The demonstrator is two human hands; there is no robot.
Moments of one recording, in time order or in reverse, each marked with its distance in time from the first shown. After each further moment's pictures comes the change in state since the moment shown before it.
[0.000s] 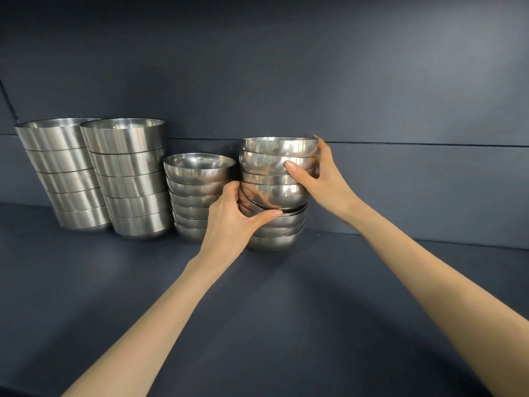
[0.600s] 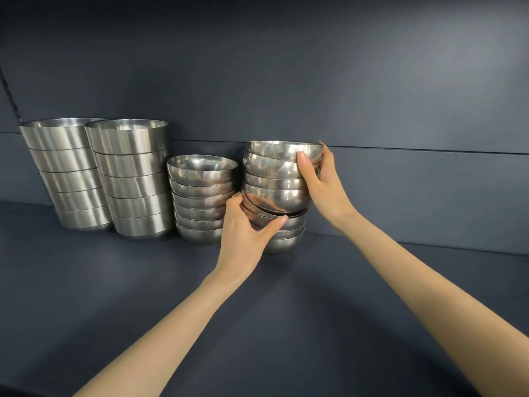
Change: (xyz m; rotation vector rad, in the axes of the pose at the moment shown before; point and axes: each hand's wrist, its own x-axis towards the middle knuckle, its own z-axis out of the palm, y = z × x) left_hand -0.018 -0.001 0.019 -0.113 0.064 -0.026; right_hand 0.000 0.002 0.012 0.012 0.160 0.020
